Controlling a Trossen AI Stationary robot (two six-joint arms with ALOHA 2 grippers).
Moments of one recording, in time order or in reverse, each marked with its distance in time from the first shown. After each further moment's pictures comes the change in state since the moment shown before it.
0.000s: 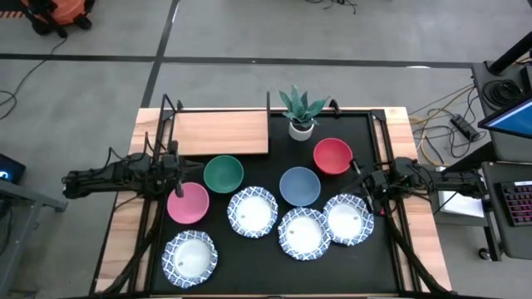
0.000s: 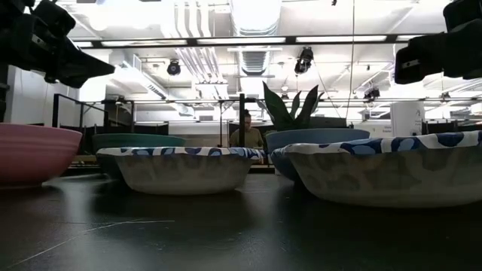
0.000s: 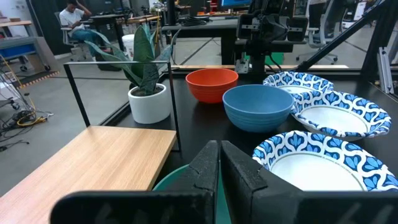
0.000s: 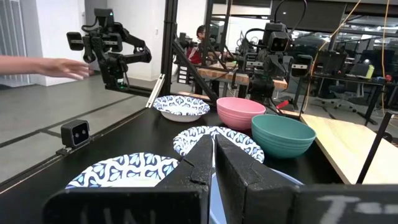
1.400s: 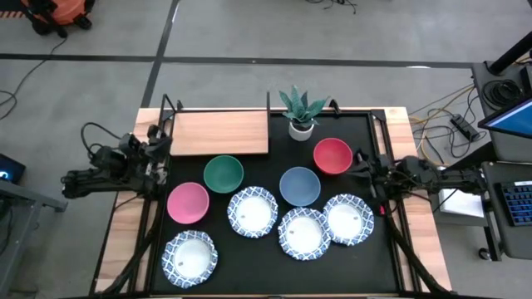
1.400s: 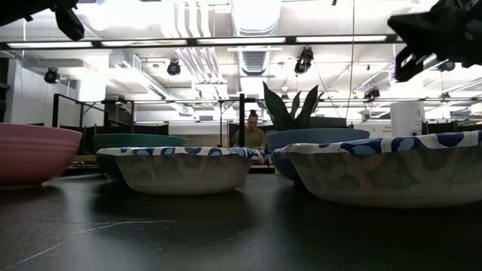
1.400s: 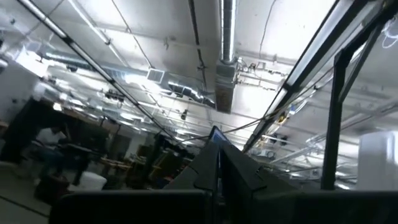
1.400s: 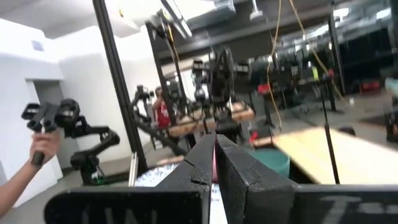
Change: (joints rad) left arm 0.001 0.021 0.018 0.786 -0.008 -0.276; right arm 0.040 0.034 0.000 0.281 0.290 0.350
